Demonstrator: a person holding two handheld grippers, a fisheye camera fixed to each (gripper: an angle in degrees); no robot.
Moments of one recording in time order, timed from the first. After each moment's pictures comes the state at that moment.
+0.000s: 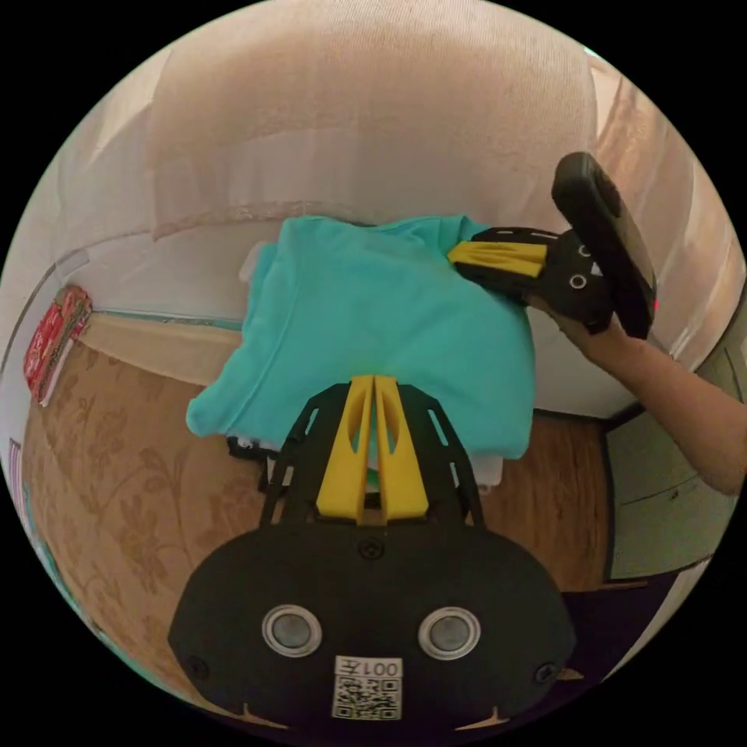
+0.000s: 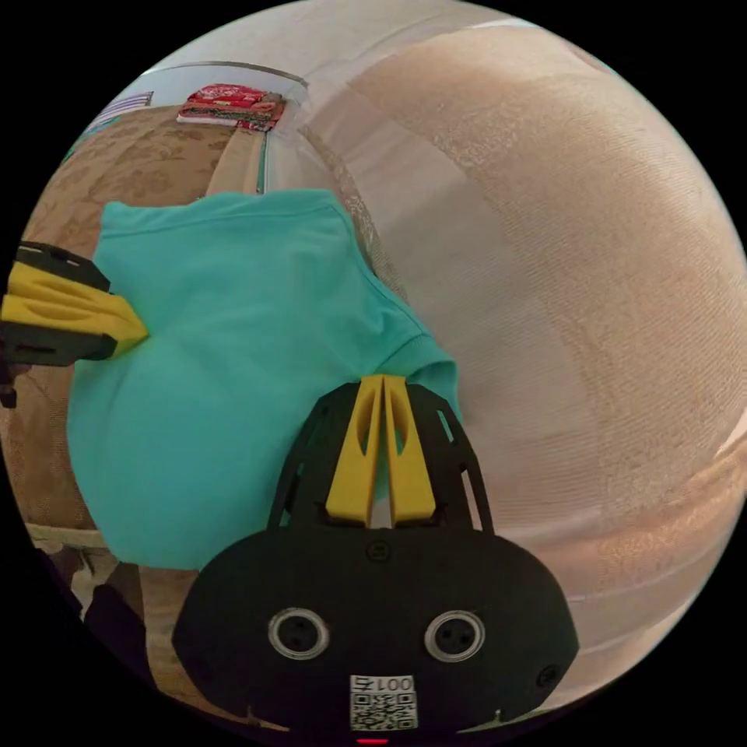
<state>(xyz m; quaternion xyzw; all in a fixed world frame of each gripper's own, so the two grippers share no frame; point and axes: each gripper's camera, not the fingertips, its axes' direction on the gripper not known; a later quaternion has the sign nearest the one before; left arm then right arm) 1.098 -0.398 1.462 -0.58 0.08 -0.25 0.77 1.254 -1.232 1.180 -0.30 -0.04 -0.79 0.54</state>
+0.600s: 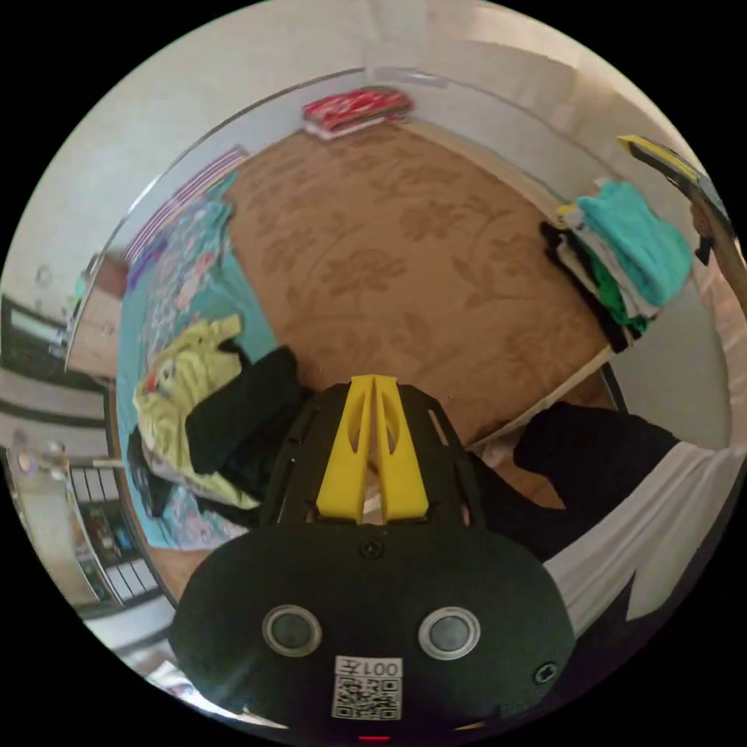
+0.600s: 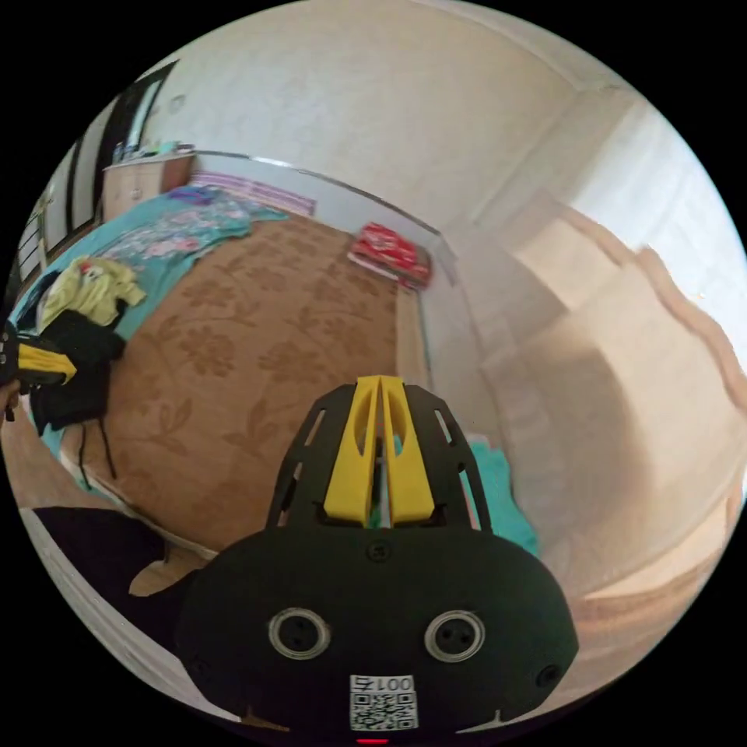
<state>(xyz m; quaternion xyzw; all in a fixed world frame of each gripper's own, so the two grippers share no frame) 1.078 -0.568 0.983 -0.74 -0.31 -0.33 0.50 0.991 -1.220 0.818 -0.33 -0.36 -0.74 0.46</state>
